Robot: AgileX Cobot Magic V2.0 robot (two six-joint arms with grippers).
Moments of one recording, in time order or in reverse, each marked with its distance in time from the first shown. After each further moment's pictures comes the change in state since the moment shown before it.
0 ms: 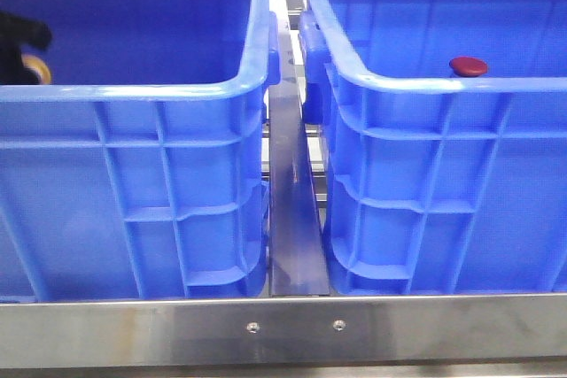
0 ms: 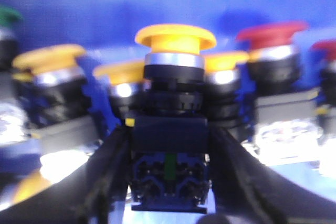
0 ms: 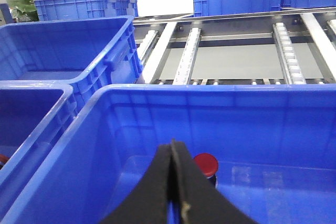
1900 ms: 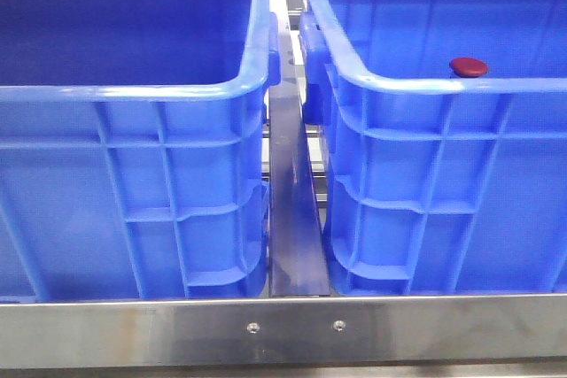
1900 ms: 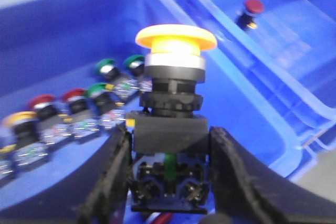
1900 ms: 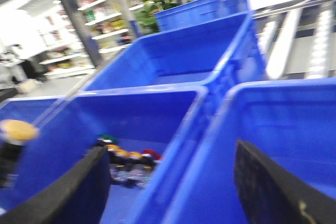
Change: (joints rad) left arm -0.372 -0.825 0.326 -0.306 0.064 0.293; right arm 0.000 0.026 0.000 0.228 0.405 0.000
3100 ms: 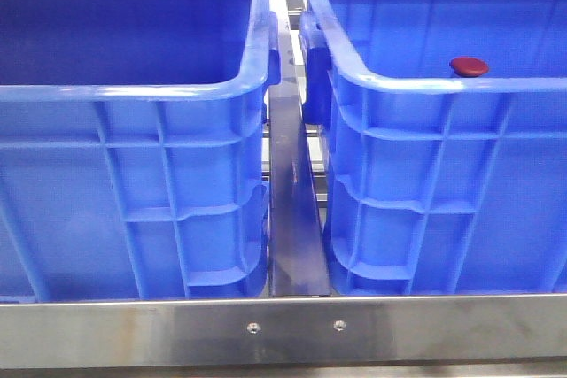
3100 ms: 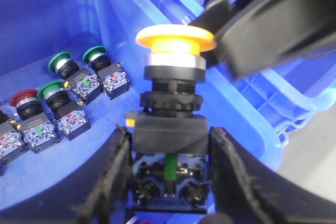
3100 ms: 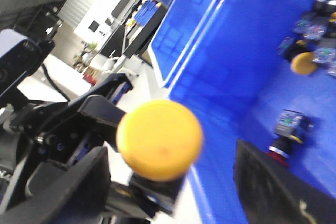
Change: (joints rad) left arm 0.000 0.100 0.000 -0.216 -0.019 0.223; right arm 0.434 0.944 -0.591 0.031 0.449 0.184
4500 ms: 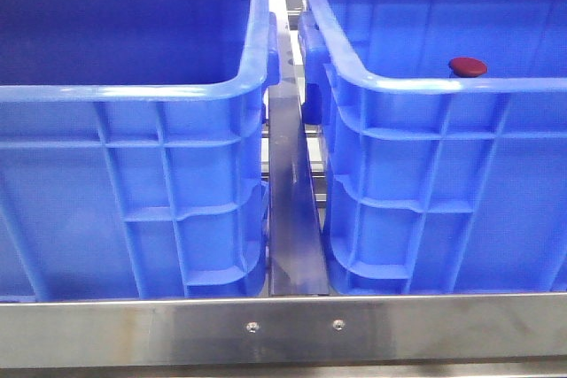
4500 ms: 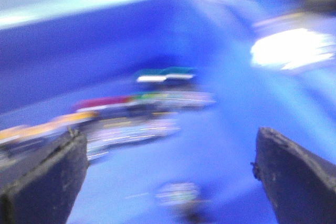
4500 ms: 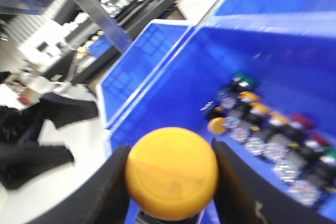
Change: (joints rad) left arm 0.361 -0.155 0.000 0.034 0.057 0.000; right arm -0.264 -0.092 -0.055 -0.128 -0.001 -0.062
